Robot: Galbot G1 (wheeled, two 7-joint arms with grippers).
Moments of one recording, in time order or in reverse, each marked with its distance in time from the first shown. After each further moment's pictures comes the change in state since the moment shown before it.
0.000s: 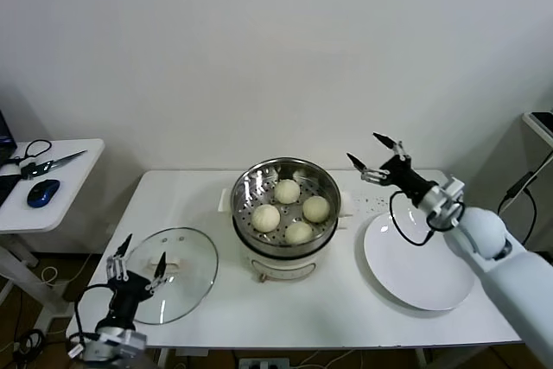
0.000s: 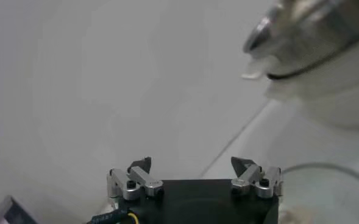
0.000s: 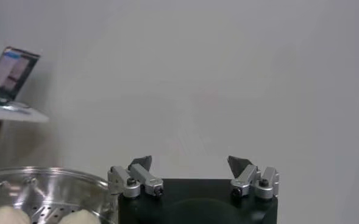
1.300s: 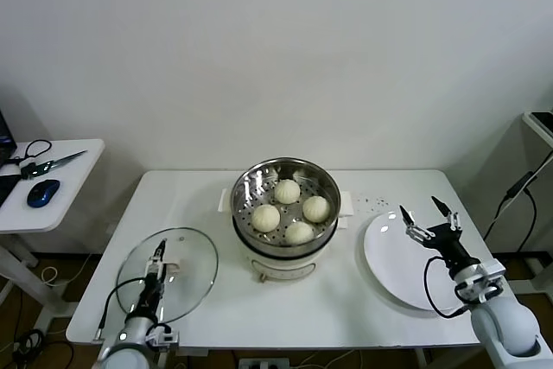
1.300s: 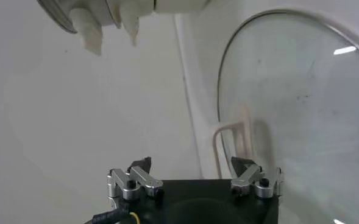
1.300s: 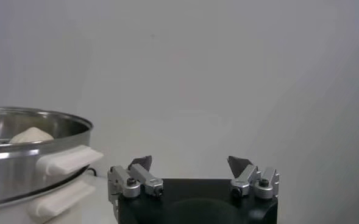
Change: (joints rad) left arm -0.245 -0.047 0.050 0.416 0.838 0.001 -0.114; right arm -0.453 0.252 0.418 0.034 -0.187 -0.014 0.036
